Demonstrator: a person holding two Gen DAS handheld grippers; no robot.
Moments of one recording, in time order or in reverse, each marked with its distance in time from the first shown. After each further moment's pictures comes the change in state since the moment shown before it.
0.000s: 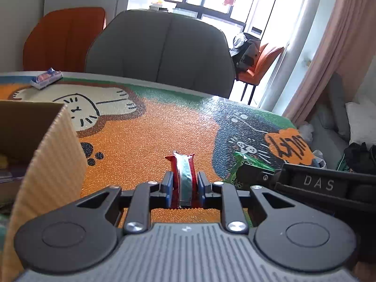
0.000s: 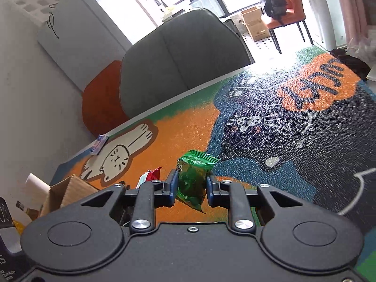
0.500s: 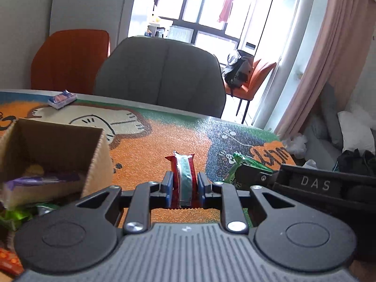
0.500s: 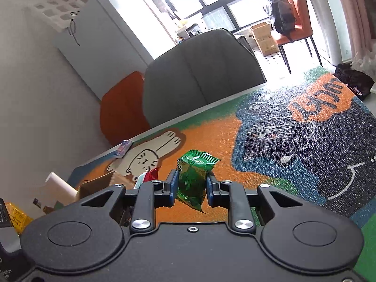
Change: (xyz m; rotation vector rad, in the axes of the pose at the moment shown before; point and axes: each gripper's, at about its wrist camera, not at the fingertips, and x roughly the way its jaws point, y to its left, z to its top) left arm -0.075 0.005 0.002 0.011 -0.088 -0.014; right arm -0.050 0.038 -0.011 -0.039 -0.066 0.040
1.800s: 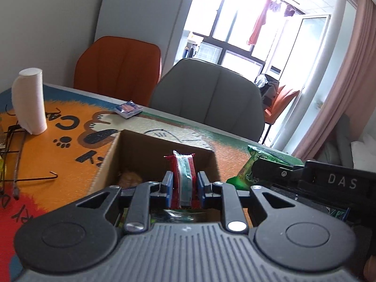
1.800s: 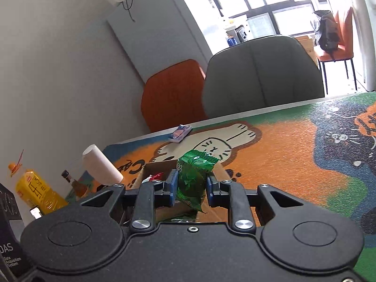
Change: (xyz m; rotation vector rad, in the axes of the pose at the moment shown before) left arm -0.084 0.122 0.007 -0.122 -0.067 0.073; right arm 0.002 0.132 -0.030 -0.175 0.014 0.095
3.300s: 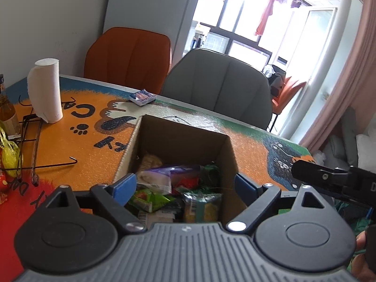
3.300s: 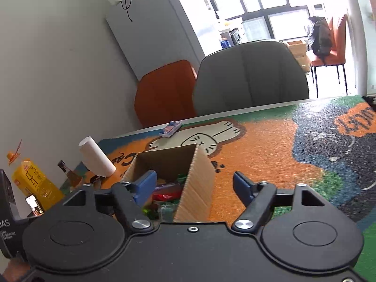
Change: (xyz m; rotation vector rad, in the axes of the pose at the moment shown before) left arm -0.020 0.012 -0.008 0.012 0.059 0.028; right arm -0.043 -0.007 -0.013 -0.032 -0.007 -0.060
